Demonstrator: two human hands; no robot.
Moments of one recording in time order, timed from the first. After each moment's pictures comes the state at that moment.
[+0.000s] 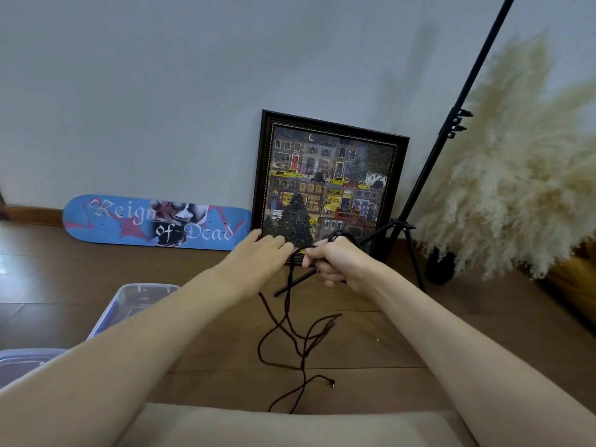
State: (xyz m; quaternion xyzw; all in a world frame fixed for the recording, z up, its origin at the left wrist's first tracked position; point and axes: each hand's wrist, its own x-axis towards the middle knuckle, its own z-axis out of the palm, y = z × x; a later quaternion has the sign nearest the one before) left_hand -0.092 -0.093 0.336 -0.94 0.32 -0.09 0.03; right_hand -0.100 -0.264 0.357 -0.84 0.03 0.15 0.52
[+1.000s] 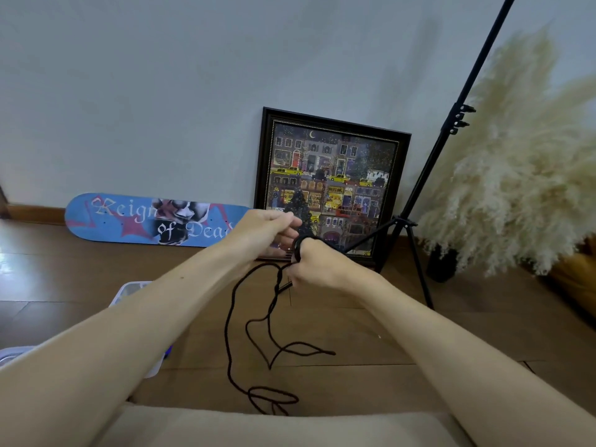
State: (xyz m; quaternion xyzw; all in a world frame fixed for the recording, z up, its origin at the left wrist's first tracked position) left_hand -0.087 -0.099 0.359 -0.74 0.10 0.07 -0.66; right_hand -0.109 -0.233 0.359 -0.96 -0.13 0.07 0.24
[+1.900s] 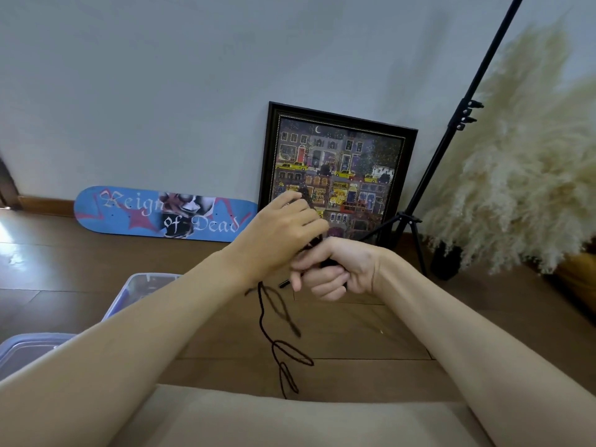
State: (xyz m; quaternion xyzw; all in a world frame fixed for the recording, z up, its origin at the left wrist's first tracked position) left_hand -0.096 -0.104 0.356 -0.76 0.45 -0.47 -0.03; right_hand -0.120 -0.257 0.372 -0.64 -0.13 0.48 0.58
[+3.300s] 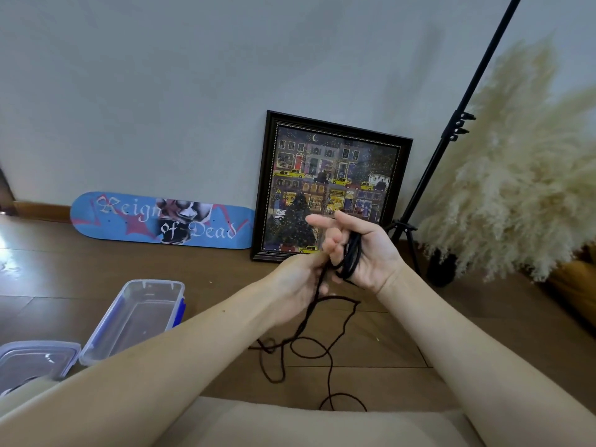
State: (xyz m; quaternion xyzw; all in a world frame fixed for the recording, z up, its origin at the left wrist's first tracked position) left_hand -0.129 -0.152 0.337 -0.54 0.10 0.25 -0.80; right_hand -0.123 -0.275 0.378 -0.43 -0.08 0.23 0.87
